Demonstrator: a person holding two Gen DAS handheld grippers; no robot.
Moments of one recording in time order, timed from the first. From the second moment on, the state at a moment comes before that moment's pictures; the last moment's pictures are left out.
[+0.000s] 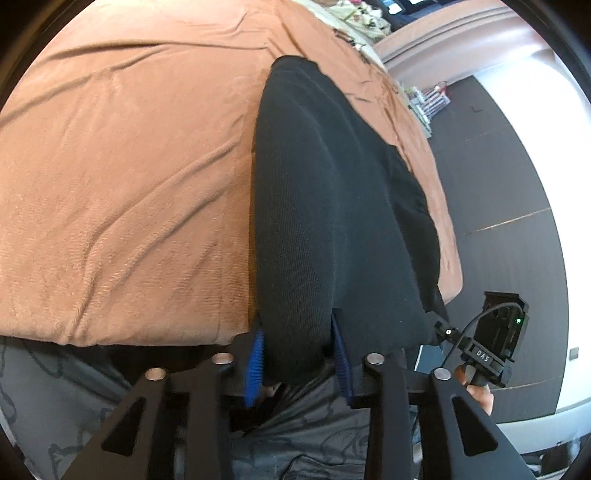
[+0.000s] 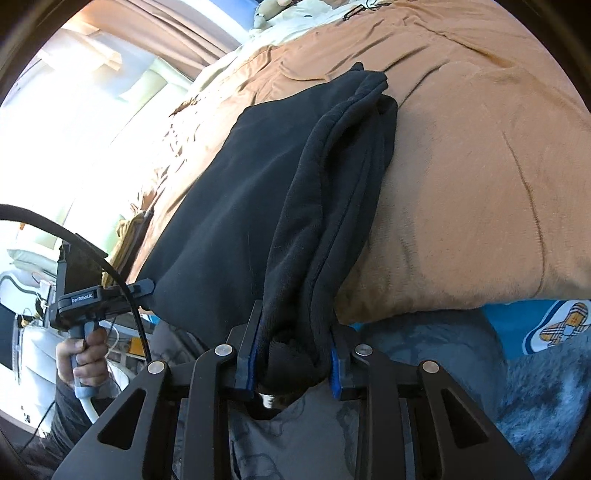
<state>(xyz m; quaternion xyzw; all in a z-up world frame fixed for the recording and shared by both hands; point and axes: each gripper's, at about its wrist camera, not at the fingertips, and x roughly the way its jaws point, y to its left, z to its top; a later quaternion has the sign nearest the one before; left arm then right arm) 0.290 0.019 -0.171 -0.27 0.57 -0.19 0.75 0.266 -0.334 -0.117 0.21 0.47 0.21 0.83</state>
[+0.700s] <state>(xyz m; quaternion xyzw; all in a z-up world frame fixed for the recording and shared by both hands) 0.373 0.030 -0.195 -0.30 0.55 -0.20 0.75 0.381 -0.366 -0.147 0.26 0.46 0.20 0.82</state>
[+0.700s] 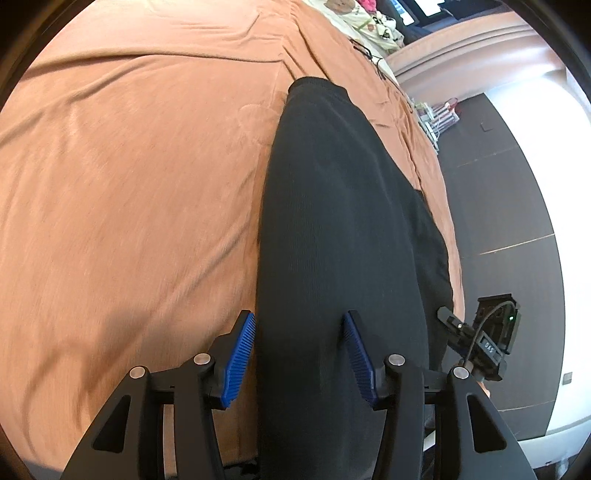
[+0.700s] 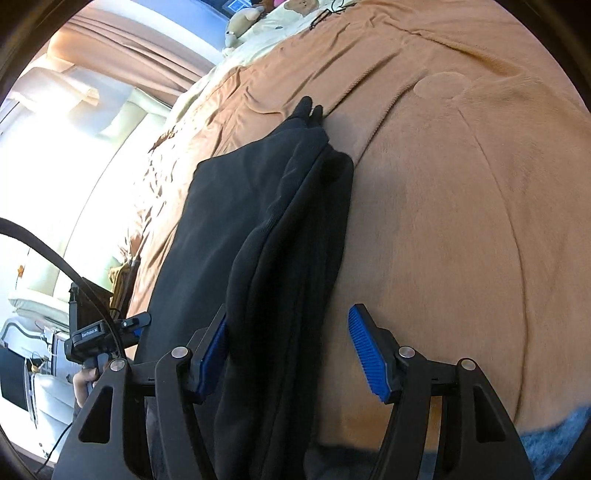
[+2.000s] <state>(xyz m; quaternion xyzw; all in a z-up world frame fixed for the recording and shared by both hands) 0.438 0.017 -0.139 -0.29 0.50 -0.27 0.77 0.436 -0.350 -0.112 0.23 0.44 0.22 0.84</state>
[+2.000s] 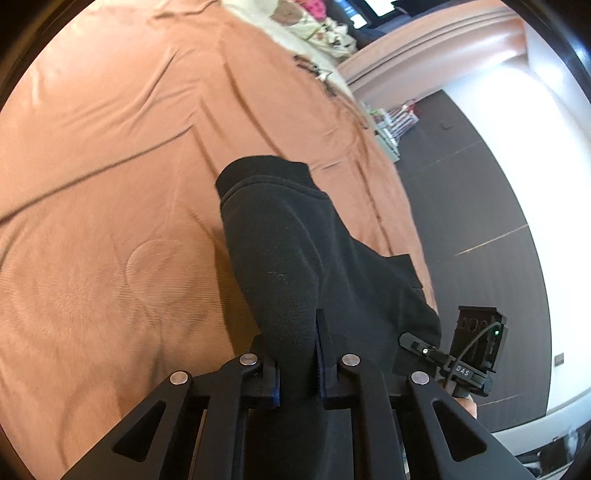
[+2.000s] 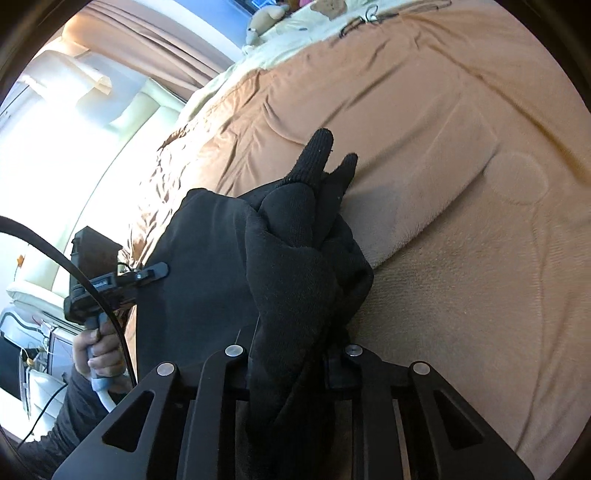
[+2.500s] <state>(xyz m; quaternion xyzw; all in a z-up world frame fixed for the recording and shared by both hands) 0.392 -0.012 -0.064 -0.27 0.45 -0.30 0.80 0.351 -0.359 -0.059 0.21 0.37 0.23 0.88</state>
